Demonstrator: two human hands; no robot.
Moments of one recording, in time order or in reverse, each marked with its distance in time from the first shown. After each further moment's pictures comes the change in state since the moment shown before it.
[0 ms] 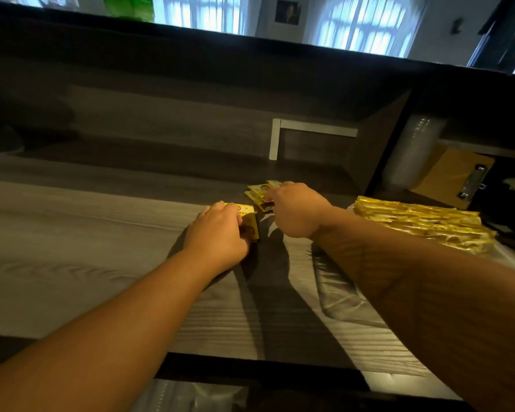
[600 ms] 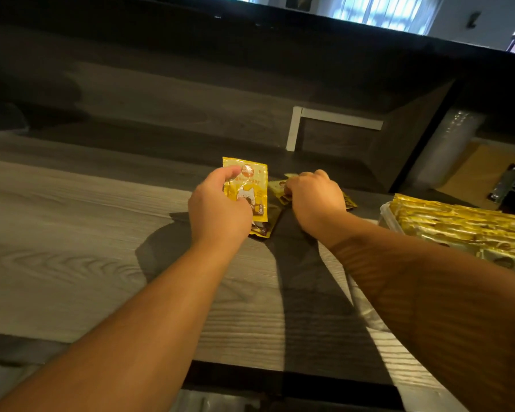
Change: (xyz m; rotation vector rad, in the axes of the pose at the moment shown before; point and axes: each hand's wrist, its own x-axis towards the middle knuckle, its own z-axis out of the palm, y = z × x) left_hand 0.004 -0.013 -0.012 -0.708 0.418 -0.240; right_hand 0.030 -0.010 0.026 -0.144 0.248 0.065
